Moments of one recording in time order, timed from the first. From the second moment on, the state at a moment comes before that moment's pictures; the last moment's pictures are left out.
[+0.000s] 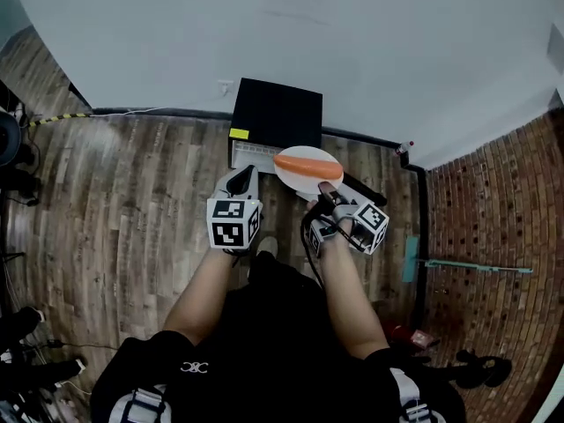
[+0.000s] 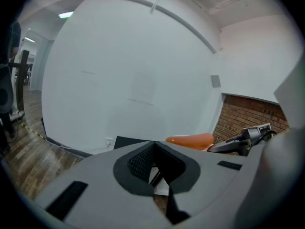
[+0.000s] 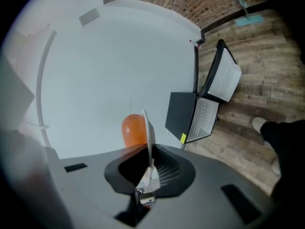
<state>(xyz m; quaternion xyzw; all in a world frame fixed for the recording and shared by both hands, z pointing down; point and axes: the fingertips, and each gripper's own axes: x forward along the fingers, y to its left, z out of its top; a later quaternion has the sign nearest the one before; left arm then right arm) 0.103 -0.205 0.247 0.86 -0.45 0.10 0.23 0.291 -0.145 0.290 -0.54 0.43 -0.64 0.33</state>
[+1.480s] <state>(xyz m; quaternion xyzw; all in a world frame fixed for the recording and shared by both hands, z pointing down) 0.160 -0.403 0.797 0.88 -0.39 0.14 0.25 0.304 -0.323 0.936 -0.56 0.35 -0.65 0.38</state>
